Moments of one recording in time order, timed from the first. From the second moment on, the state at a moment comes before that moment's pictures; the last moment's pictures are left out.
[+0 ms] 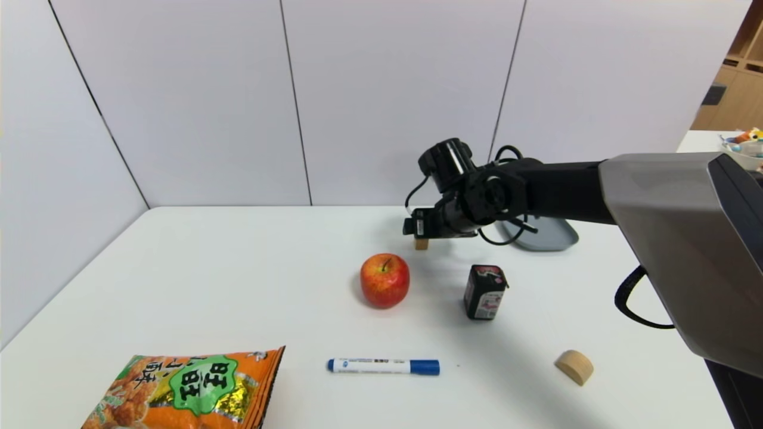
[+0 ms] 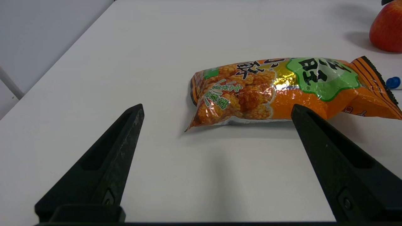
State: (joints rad) left arm 0.00 0.00 0.00 0.00 0.02 -0.02; right arm 0.54 2.33 -1.96 0.40 -0.22 0.32
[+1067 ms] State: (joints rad) left arm 0.00 0.00 0.00 0.00 0.02 -0.02; right arm 0.56 2.36 -1.96 0.40 -0.23 0.32
